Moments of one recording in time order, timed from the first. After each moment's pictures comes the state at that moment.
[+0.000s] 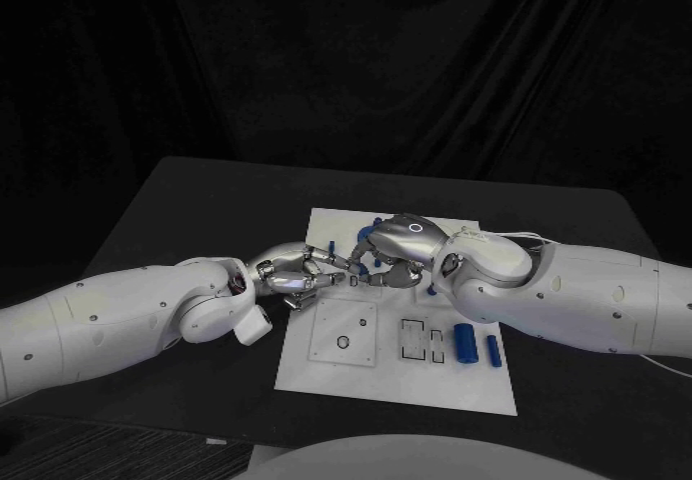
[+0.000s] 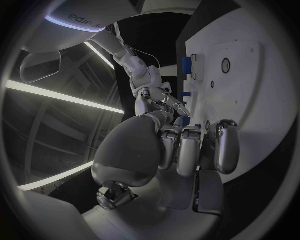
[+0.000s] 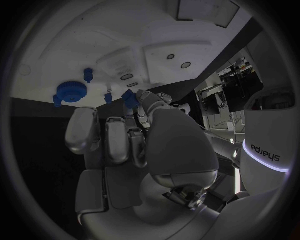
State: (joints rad) left arm 1.16 -0.83 -0.22 1.48 -0.48 0.12 0.32; left_hand 1.32 0.06 0.37 0.14 0.57 0.56 0.16 0.11 0.09 1.47 0.07 1.57 1.31 1.47 0.03 1.57 1.31 0.03 1.35 0.15 1.51 1.31; right arm 1.25 -0.66 -0.24 1.52 -1.68 -0.41 -0.01; right_hand 1.32 -0.07 0.25 0.07 0.40 1.01 0.09 0.12 0.48 1.47 0.00 1.55 1.31 1.47 -0.07 1.29 1.30 0.08 1.45 0.04 1.11 1.31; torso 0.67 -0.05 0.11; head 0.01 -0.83
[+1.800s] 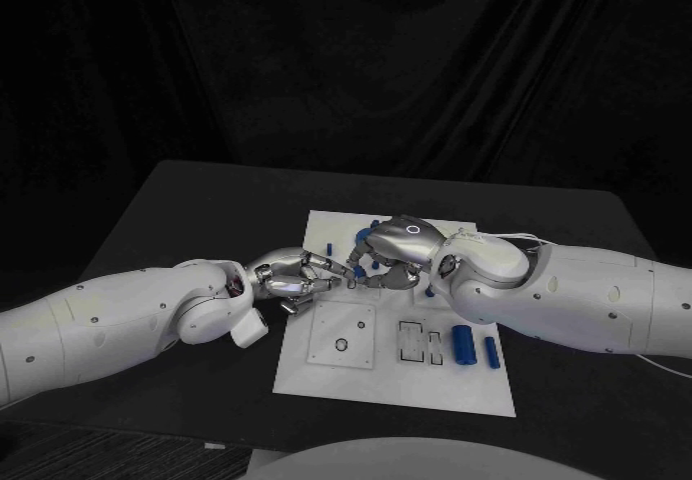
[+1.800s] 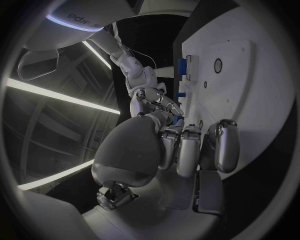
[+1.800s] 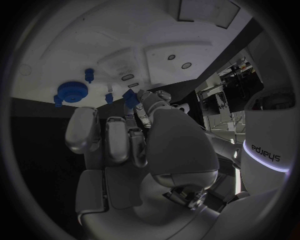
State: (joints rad) left arm 1.16 -0.82 -0.22 1.45 -0.48 0.15 0.28; left_hand 1.32 0.06 0.38 0.14 0.57 0.56 0.16 0.11 0.09 1.47 0.08 1.57 1.31 1.47 0.04 1.57 1.31 0.03 1.34 0.15 1.51 1.31; right arm 1.25 -0.66 -0.24 1.52 -1.68 -0.41 -0.01; right_hand 1.32 -0.08 0.25 0.07 0.38 1.02 0.09 0.11 0.47 1.47 0.00 1.54 1.31 1.47 -0.07 1.28 1.30 0.08 1.45 0.04 1.10 1.31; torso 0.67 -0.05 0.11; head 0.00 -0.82
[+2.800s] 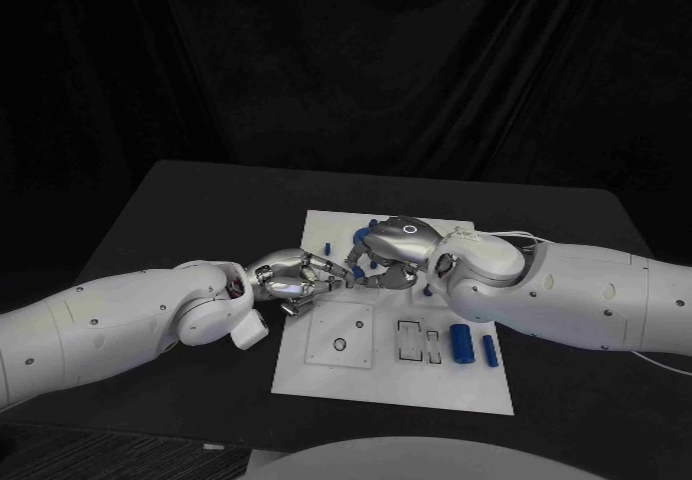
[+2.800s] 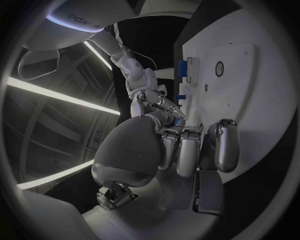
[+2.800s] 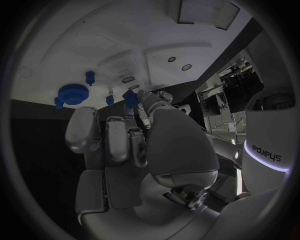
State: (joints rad) left arm 1.16 -0.81 -0.22 1.45 -0.48 0.16 0.28; left_hand 1.32 0.06 0.38 0.13 0.57 0.56 0.17 0.11 0.09 1.47 0.08 1.57 1.31 1.47 0.04 1.57 1.31 0.03 1.34 0.15 1.50 1.31; right arm 1.25 -0.65 -0.24 1.52 -1.68 -0.39 -0.02; right_hand 1.32 -0.08 0.25 0.07 0.37 1.01 0.09 0.10 0.46 1.47 0.00 1.54 1.31 1.47 -0.07 1.27 1.29 0.08 1.45 0.04 1.10 1.31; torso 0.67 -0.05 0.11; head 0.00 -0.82
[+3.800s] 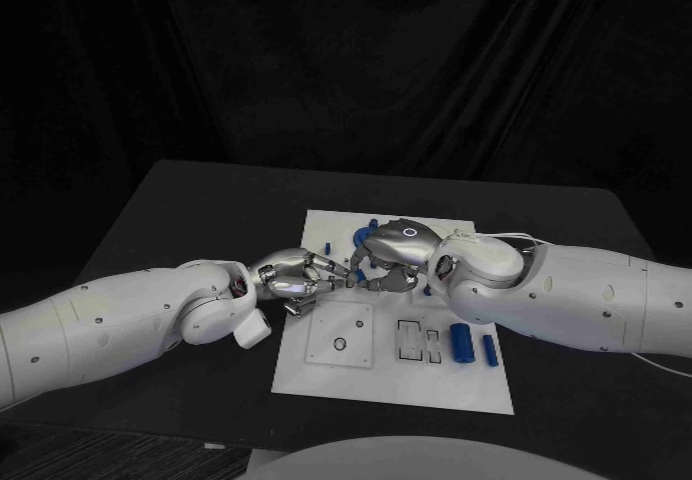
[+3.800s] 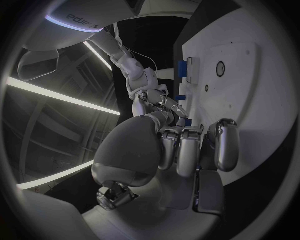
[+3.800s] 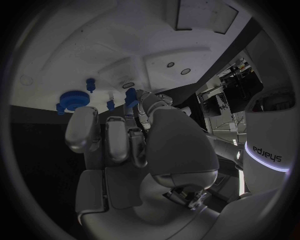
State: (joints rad) left arm 1.16 -0.80 -0.22 1.44 -0.48 0.15 0.28; left_hand 1.32 0.07 0.38 0.13 0.57 0.56 0.17 0.11 0.09 1.47 0.08 1.57 1.31 1.47 0.04 1.57 1.31 0.03 1.33 0.15 1.50 1.31; right arm 1.24 -0.65 -0.24 1.51 -1.68 -0.37 -0.02; right_hand 1.32 -0.08 0.25 0.07 0.36 1.01 0.09 0.10 0.45 1.47 0.00 1.54 1.31 1.47 -0.07 1.27 1.29 0.08 1.45 0.04 1.09 1.31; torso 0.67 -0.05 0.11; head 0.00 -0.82
